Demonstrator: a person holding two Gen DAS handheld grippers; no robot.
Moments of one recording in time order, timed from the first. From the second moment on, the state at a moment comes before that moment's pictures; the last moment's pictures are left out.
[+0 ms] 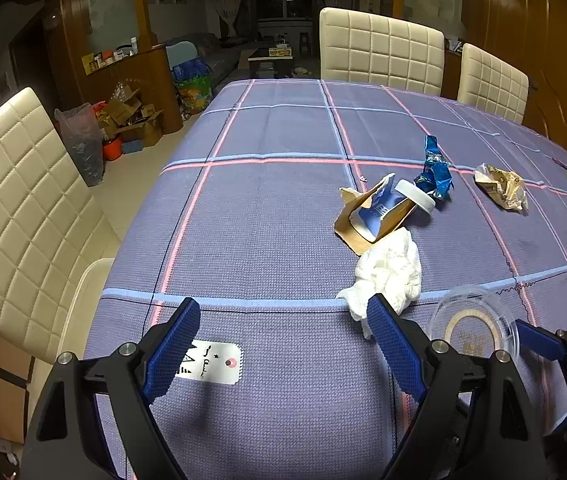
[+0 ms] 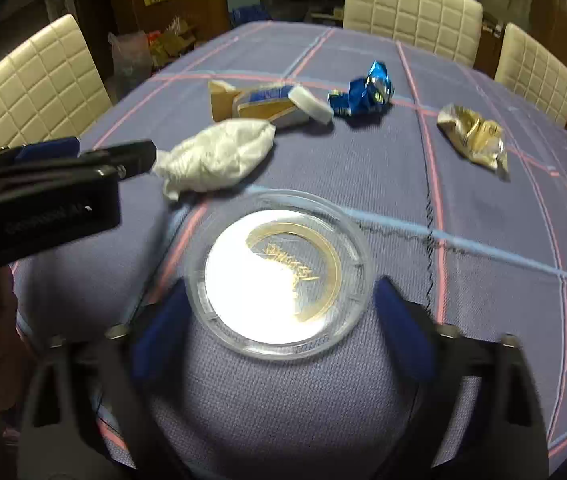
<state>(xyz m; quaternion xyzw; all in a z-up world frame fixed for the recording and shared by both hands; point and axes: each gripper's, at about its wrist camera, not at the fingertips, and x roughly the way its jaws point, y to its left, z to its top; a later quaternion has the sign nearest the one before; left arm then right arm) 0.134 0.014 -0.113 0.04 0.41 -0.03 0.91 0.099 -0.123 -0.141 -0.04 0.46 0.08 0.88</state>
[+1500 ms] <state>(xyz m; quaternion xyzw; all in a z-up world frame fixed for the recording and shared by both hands) 0.127 0.010 -0.103 0.09 0.39 -0.02 0.92 0.119 -0.148 -0.103 -0.03 0.40 0.05 0.91</state>
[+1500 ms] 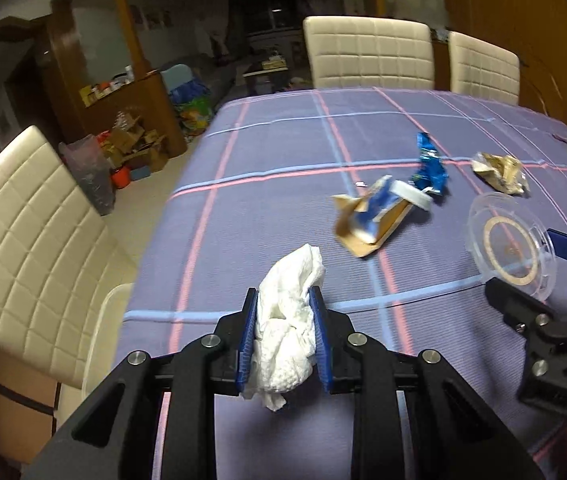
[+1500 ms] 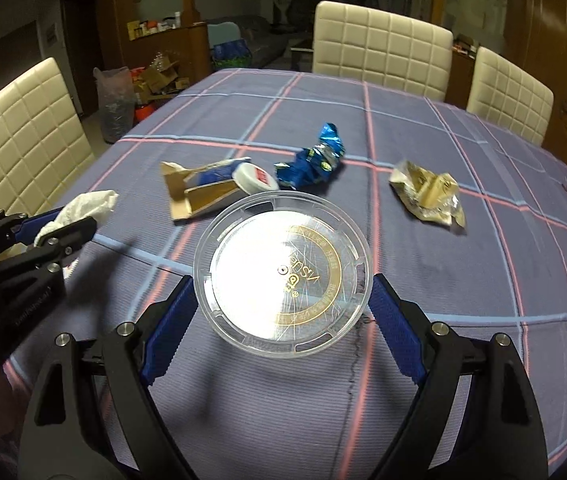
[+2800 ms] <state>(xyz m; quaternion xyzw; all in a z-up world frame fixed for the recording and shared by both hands) 0.085 0.154 -0.098 0.03 0.37 0.10 0.92 0.112 0.000 -0.076 -0.14 0.36 0.14 0.91</state>
